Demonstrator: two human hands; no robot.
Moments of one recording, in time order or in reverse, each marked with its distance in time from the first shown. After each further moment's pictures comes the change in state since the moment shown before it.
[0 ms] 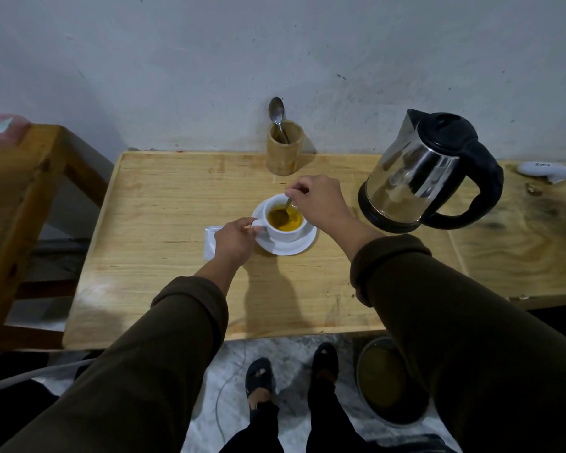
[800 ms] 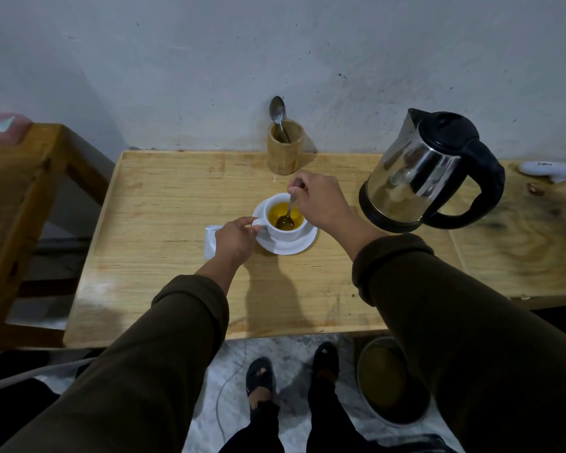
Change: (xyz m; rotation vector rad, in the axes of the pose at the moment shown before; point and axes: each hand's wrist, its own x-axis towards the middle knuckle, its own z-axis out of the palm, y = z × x) left_hand 0.002 0.002 0.000 0.022 -0.005 -0.012; right_hand 0.001 0.002 -0.002 -0.102 -0.027 -0.100
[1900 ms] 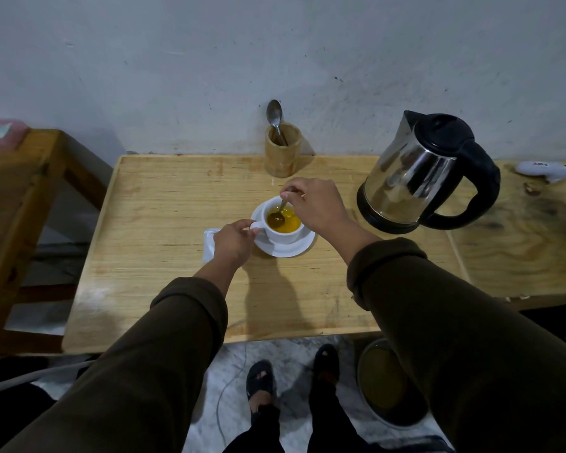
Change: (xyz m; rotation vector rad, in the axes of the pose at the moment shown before) left_hand -0.006 0.005 -0.003 -0.027 -0.003 -0.015; right_hand -0.006 -0.002 0.001 -0.008 0.025 0.003
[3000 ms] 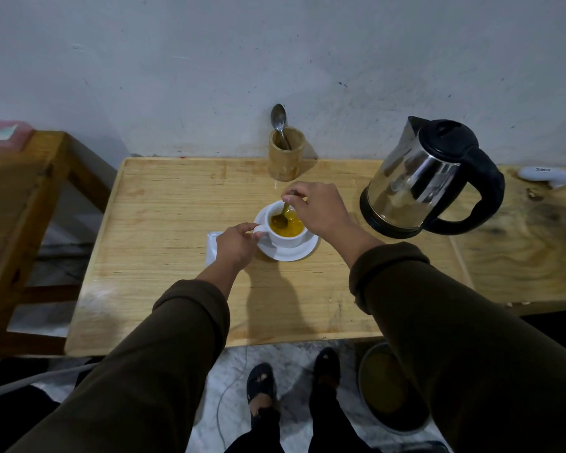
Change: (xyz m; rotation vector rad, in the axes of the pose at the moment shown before) left_hand -0.001 0.005 -0.005 0.005 -0.033 -0.006; right_hand 0.003 -0.001 0.002 0.035 -0.022 0.002
